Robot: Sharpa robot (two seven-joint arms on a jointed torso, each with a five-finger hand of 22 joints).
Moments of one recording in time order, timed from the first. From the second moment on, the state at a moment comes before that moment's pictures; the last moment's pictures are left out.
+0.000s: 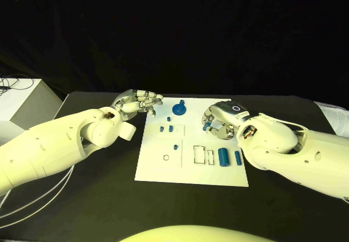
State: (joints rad) left arm 0.95 -0.91 0.28 1.44 -0.29 -0.11 0.22; left_hand 1.37 -0.22 0.50 0.10 0.22 0.88 0.20 0.22 0.33 0.93 0.13 0.47 0.17 1.04 0.05 1.10 0.43 0.18 0.99 0.15 0.86 0.72; right arm 1.25 -0.74 -0.12 1.66 -1.75 -0.36 -0.33; right_hand 1.48 -0.21 0.59 0.16 0.18 1.11 0.11 0.24 0.40 1.24 0.10 0.11 0.08 1.47 -0.03 1.36 1.05 0.08 1.46 0.07 1.29 1.31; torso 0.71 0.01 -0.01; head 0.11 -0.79
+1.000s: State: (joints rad) left arm 0.95 -0.88 0.28 1.43 -0.29 -0.10 0.22; left_hand 1.38 -0.21 0.51 0.10 0.22 0.88 0.20 0.22 0.33 0.93 0.13 0.47 0.17 1.04 0.05 1.10 0.43 0.18 0.99 0.15 0.86 0.72; right arm 1.16 -0.50 -0.14 1.64 -1.79 -0.36 -0.29; right_hand 1.48 -0.21 0.59 0.16 0.18 1.10 0.11 0.24 0.41 1.24 0.10 0.09 0.08 1.47 -0.03 1.36 1.04 0.08 1.46 0.07 1.29 1.31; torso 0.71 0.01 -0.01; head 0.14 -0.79
